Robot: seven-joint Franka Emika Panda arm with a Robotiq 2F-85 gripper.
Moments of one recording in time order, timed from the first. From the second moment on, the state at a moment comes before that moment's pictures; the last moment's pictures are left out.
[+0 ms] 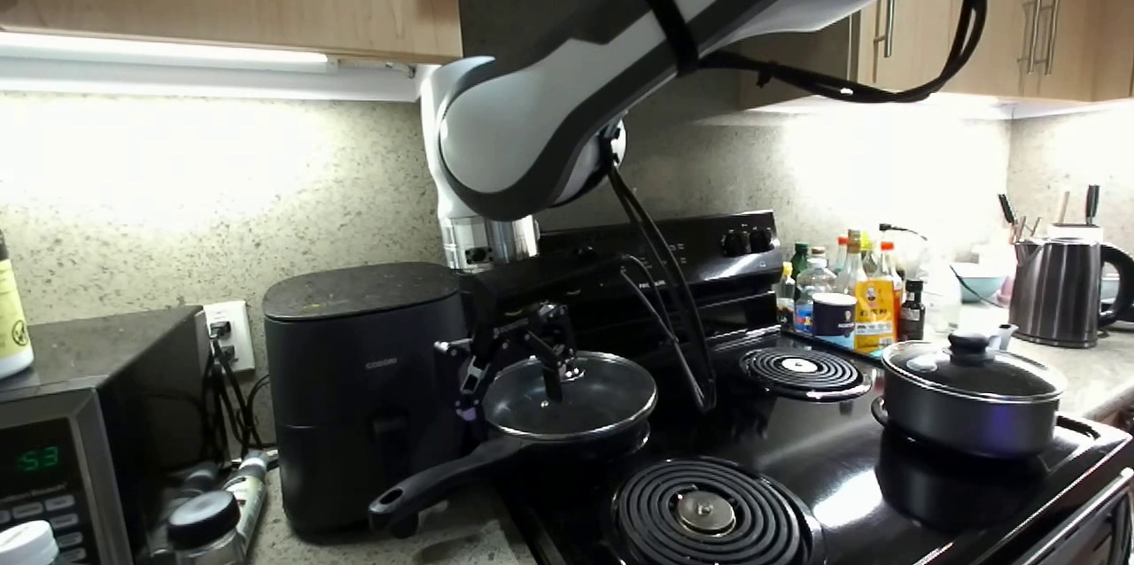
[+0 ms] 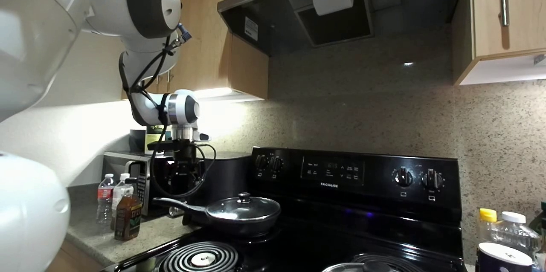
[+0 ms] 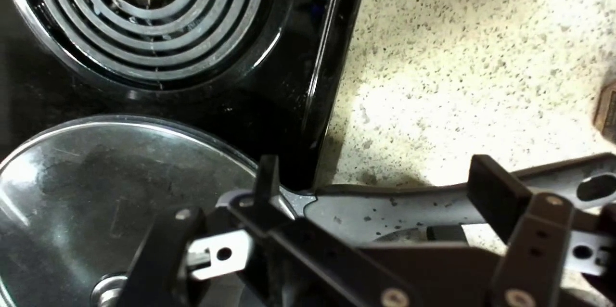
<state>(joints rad) 0.31 0.34 0.17 -1.76 -0.15 2.05 0.50</state>
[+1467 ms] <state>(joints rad) 0.48 0.43 0.00 -1.79 -0.56 2.33 1.55</state>
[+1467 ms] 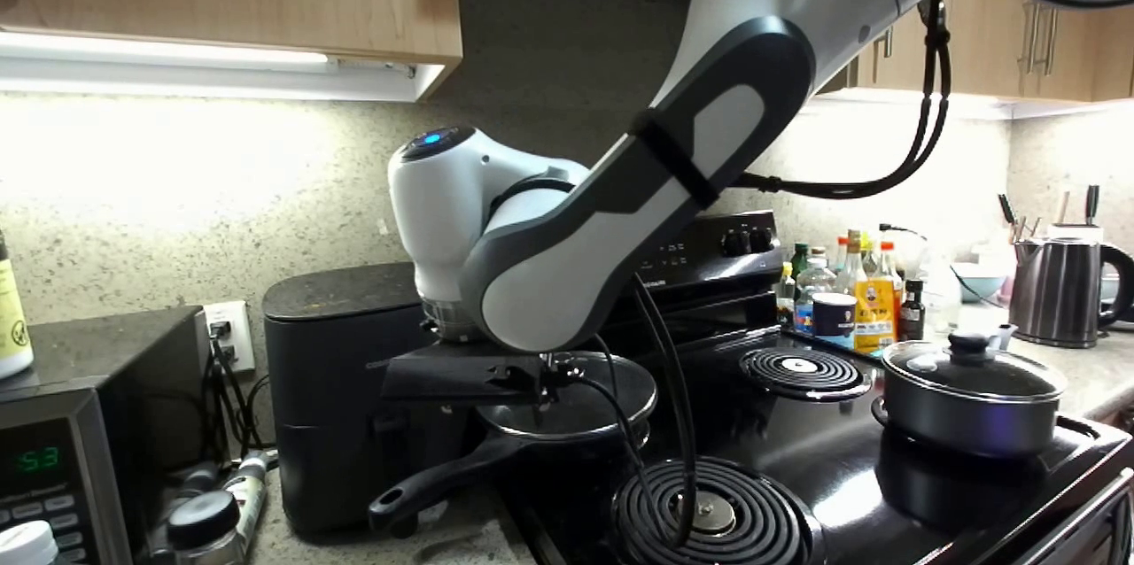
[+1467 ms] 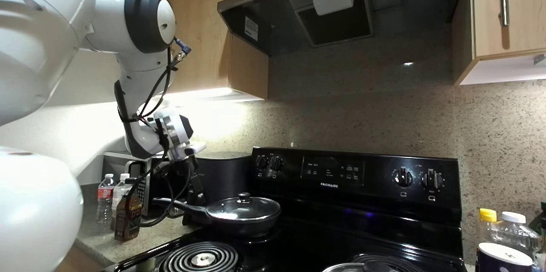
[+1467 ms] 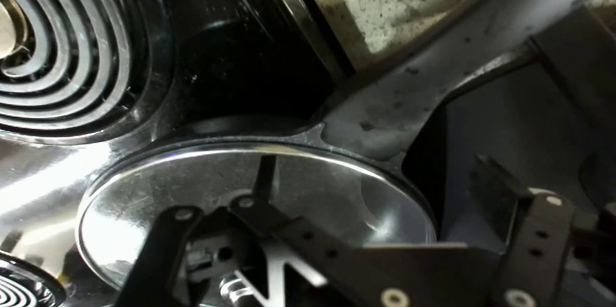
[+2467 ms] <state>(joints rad) 0.37 0.51 0.10 -1.79 -0.19 2.32 1.26</state>
